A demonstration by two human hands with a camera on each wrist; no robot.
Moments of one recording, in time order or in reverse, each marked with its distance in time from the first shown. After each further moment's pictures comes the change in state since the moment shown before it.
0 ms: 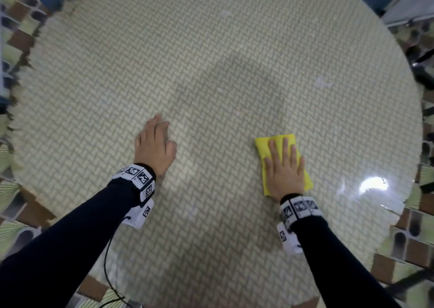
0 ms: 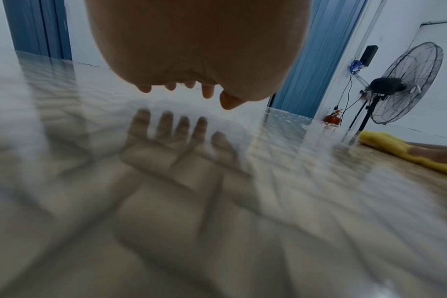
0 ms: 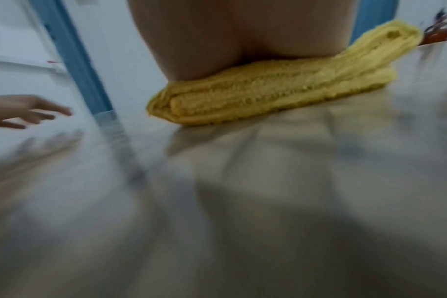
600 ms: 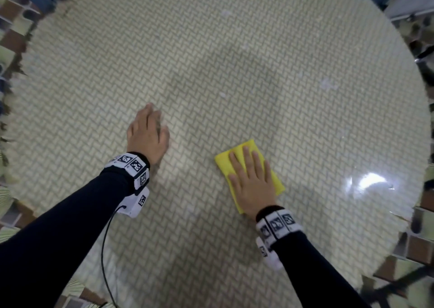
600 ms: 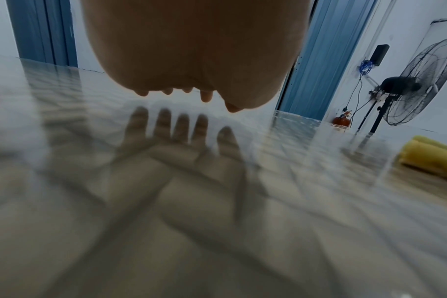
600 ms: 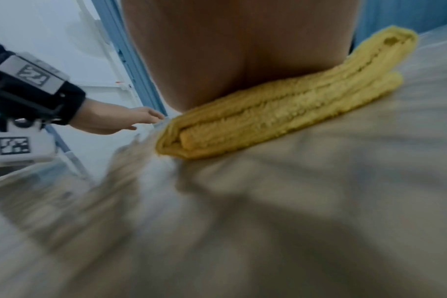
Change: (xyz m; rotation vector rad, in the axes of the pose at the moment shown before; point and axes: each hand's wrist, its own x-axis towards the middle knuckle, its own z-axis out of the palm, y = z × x) left_hand 0.051 -0.023 -0.008 0.051 -0.001 -0.005; right_hand -0.017 -0.069 0.023 -0.074 -0.036 -0.296
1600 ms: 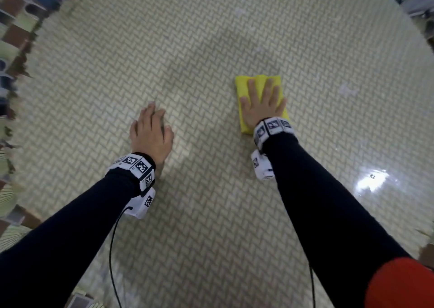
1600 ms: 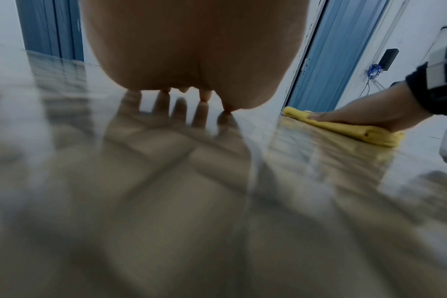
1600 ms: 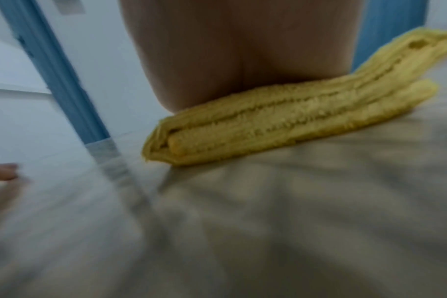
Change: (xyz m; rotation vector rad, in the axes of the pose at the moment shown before) left_hand 0.024 -0.014 0.002 0.007 0.016 -0.080; right_hand 0.201 -0.007 -0.073 0.108 0.081 0.291
